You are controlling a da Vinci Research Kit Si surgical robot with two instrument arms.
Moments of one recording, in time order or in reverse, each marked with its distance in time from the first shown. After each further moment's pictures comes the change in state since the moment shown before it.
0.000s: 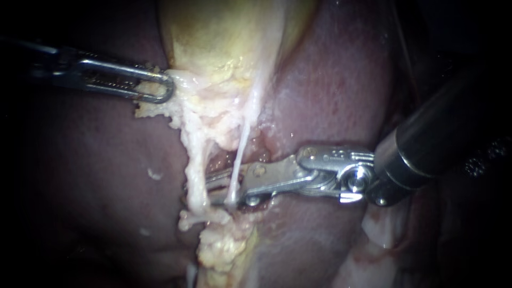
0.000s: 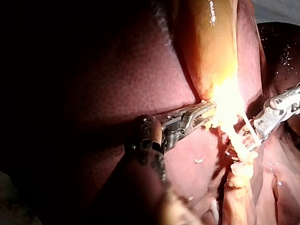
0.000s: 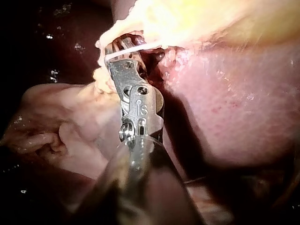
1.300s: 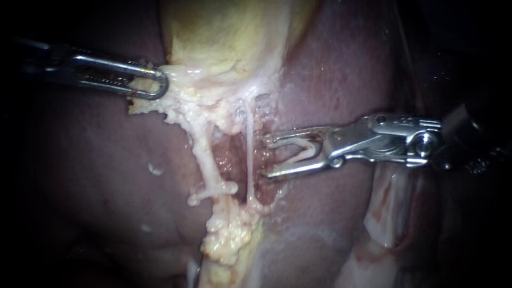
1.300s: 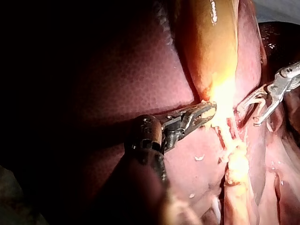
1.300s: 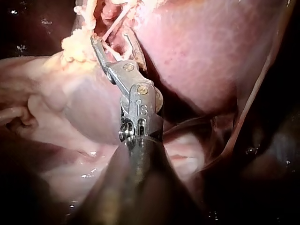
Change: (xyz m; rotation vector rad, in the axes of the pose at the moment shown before) right arm -0.002 0.003 -0.014 -0.110 -0.032 0.022; left arm 0.000 0.000 -0.001 -0.010 -0.007 -0.001
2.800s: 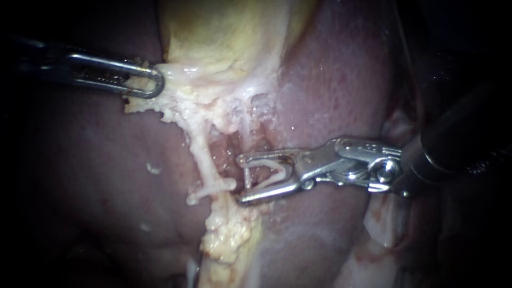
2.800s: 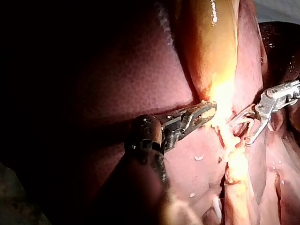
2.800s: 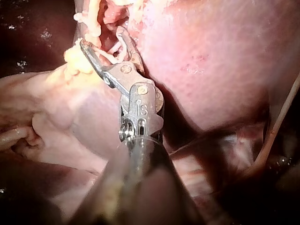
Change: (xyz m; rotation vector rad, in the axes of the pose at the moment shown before) right arm -0.005 0.001 0.008 0.039 0.028 0.061; left arm 0.000 0.000 -0.001 -0.006 -0.004 -0.001
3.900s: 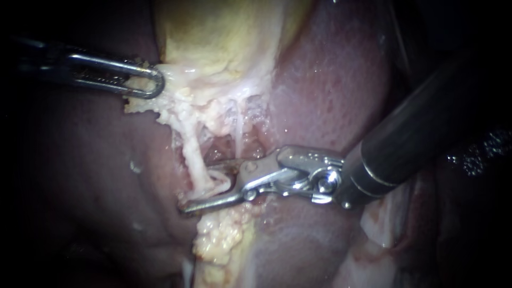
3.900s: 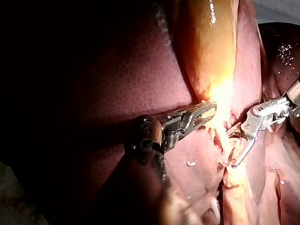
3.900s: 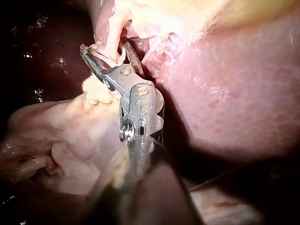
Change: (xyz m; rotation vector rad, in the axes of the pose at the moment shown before) right arm 0.002 -0.002 0.009 0.087 0.011 0.011; left arm 0.000 0.000 0.000 0.001 0.001 0.000
